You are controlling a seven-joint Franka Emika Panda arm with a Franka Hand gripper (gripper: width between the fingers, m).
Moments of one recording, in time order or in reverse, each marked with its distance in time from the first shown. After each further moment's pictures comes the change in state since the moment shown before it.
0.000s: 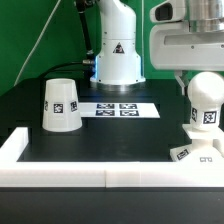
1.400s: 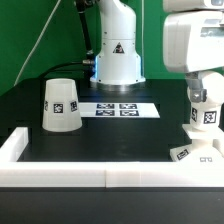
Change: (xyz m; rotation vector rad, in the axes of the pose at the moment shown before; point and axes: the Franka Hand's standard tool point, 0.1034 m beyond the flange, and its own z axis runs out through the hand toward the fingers) arm 0.016 -0.008 -0.006 -0.137 0.087 -1.530
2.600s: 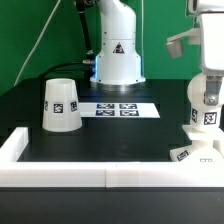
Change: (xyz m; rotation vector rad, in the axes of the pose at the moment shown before) arm -0.007 0.002 0.005 -0.011 -0.033 -0.395
